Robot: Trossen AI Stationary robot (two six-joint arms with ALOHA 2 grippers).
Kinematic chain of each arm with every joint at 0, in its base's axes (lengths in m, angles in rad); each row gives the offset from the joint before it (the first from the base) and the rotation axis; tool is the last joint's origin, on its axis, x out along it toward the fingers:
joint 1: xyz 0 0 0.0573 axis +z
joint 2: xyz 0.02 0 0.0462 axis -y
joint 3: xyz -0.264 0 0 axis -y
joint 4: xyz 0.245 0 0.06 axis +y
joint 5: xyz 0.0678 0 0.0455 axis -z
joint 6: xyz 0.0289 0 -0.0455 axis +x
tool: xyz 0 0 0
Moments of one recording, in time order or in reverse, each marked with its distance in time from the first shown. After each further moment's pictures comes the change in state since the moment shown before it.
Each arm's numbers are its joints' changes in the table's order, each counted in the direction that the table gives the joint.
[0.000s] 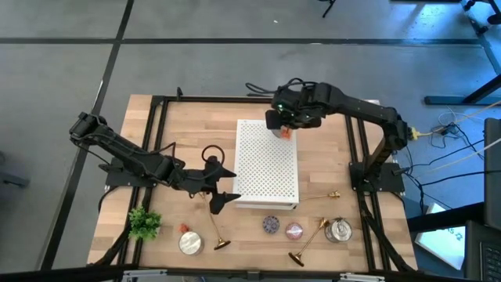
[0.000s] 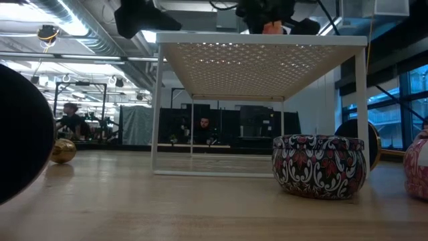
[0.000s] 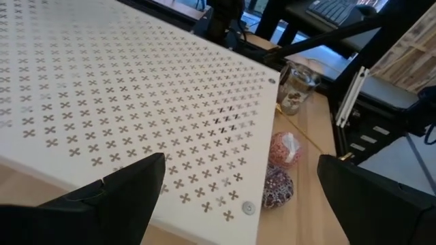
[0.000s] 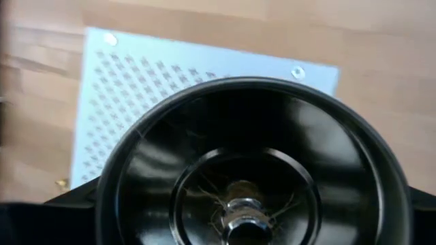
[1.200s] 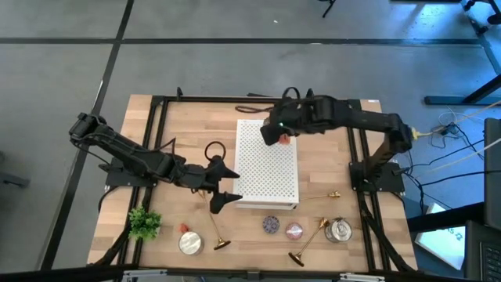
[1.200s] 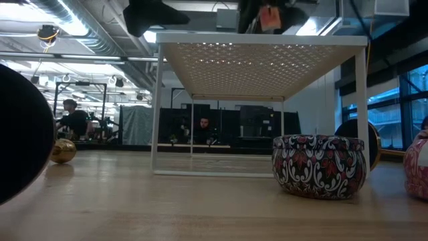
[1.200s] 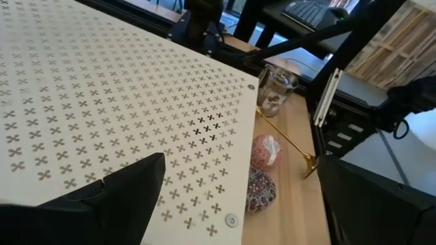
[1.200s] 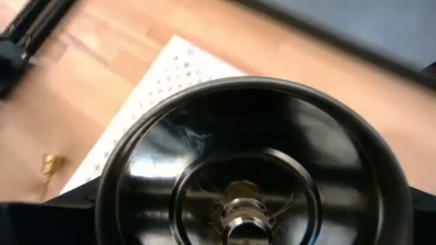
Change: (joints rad) left arm 0.034 0.000 0.000 -0.062 0.109 0.045; right arm 0.149 0.025 0.000 -0.128 0.218 -0.282
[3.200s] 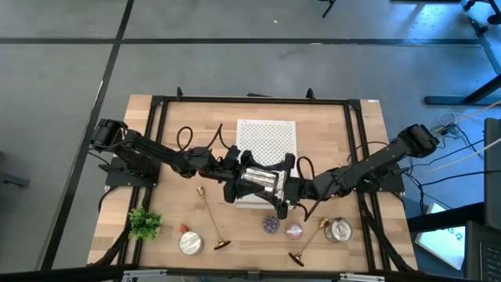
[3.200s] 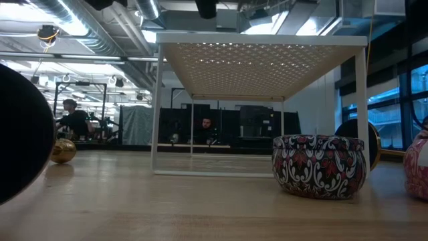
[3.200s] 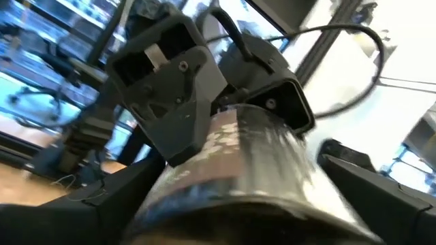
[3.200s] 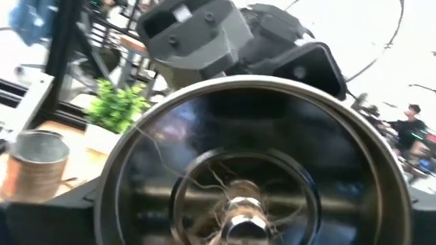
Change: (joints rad) left arm 0.181 -0.273 0.002 -0.933 0.331 -0.019; right arm 0.544 0.234 -0.913 -1.766 0.263 -1.309
